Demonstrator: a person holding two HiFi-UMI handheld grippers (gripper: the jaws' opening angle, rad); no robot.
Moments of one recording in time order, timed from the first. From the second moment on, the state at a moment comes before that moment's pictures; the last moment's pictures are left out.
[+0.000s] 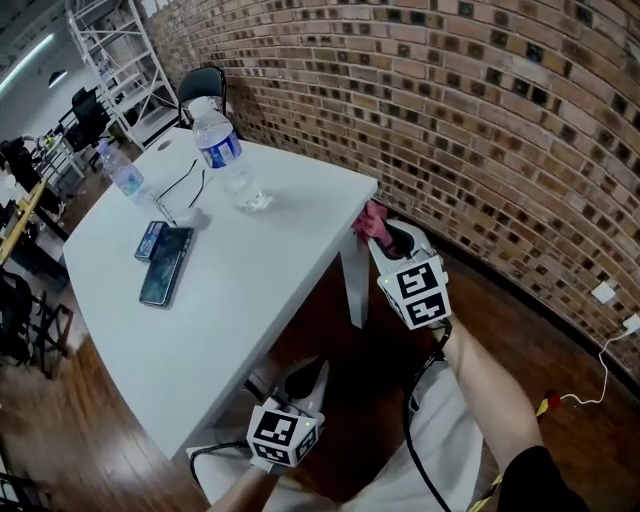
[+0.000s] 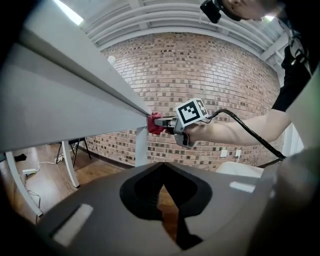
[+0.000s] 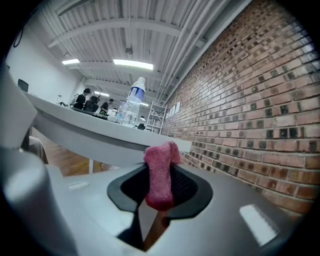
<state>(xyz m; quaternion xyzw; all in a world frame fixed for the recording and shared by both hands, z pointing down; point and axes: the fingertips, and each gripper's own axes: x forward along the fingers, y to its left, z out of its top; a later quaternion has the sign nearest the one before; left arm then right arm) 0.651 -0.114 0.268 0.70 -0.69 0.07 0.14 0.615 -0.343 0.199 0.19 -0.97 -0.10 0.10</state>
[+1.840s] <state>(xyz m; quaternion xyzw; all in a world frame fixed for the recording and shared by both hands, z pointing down) 0.614 -0.198 0.383 0.58 -0.77 0.11 0.25 0.581 -0.362 0.487 0.14 -0.96 0.08 0.24</state>
